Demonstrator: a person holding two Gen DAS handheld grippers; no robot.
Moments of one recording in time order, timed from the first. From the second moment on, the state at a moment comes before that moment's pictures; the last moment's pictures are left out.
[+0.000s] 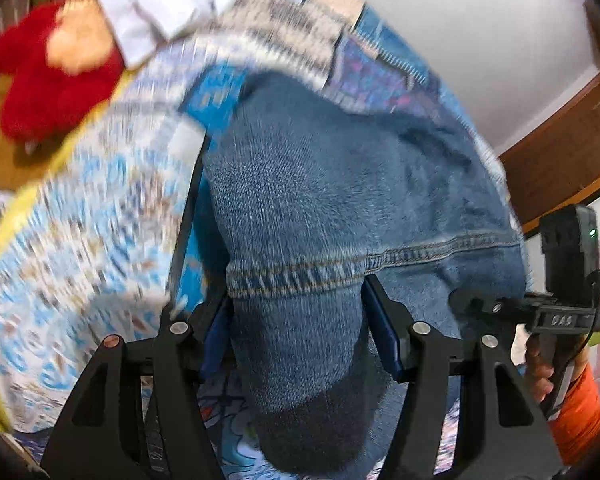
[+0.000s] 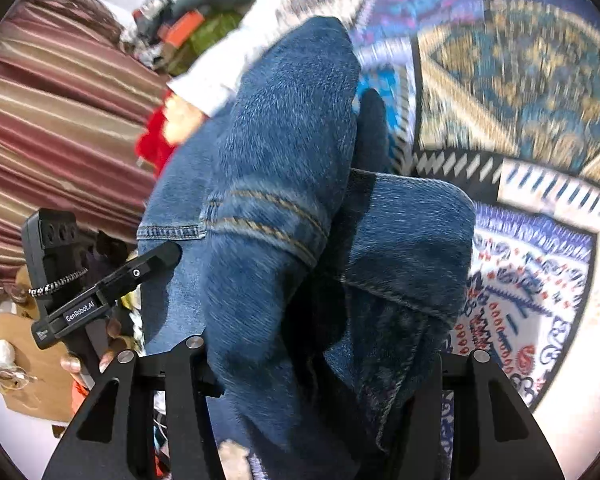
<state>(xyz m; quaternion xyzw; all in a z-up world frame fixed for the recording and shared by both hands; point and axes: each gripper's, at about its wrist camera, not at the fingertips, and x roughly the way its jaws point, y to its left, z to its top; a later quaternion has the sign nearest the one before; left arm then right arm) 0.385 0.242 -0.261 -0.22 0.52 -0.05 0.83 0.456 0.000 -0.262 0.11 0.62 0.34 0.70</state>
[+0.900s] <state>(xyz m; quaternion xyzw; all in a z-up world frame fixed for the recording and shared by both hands) 0.303 0.212 -0.250 -0.07 0.51 0.03 0.86 0.414 -0.058 -0.229 -0.08 0.57 0.30 0.76</state>
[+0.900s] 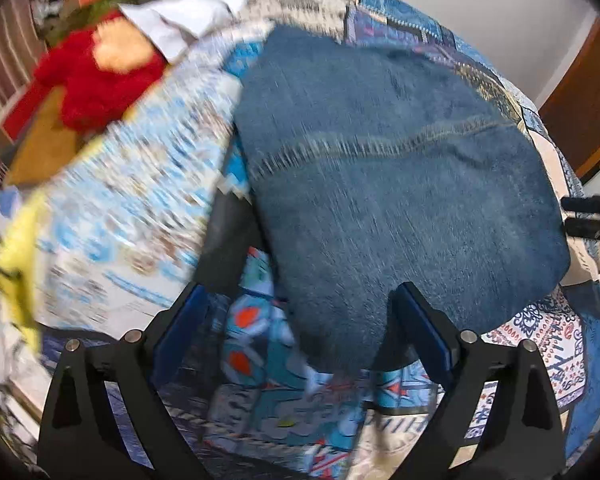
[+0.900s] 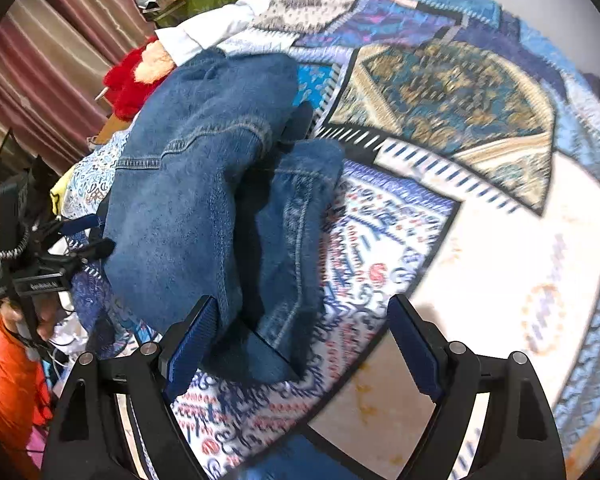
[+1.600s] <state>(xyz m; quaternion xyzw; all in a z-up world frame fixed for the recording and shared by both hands) 0.456 0.246 -0.238 -0.06 0.47 0.11 0.88 0.522 0.066 -0.234 -0.04 0.53 0.34 0.78</state>
